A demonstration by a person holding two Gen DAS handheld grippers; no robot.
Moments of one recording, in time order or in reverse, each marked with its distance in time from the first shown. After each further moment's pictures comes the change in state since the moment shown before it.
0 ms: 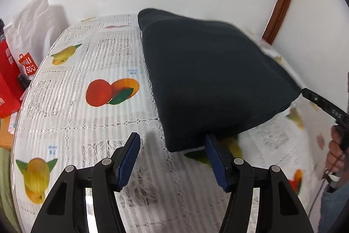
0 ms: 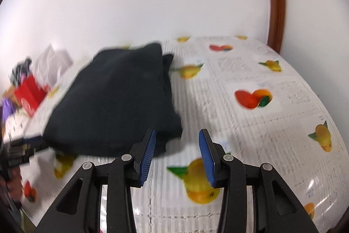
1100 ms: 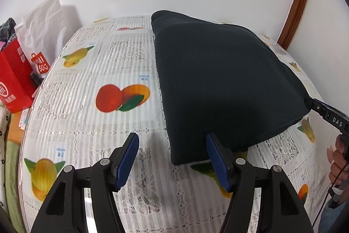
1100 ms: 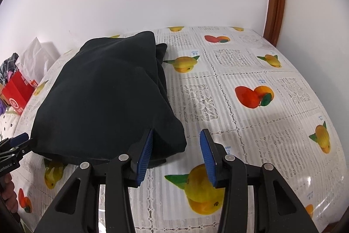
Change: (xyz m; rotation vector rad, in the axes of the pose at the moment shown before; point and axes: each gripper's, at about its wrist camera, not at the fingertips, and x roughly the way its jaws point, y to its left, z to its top) left arm 0.006 -0.004 0.009 -0.030 0.011 0.110; right arm 0.031 0.015 0.012 -0.019 0.092 -0.096
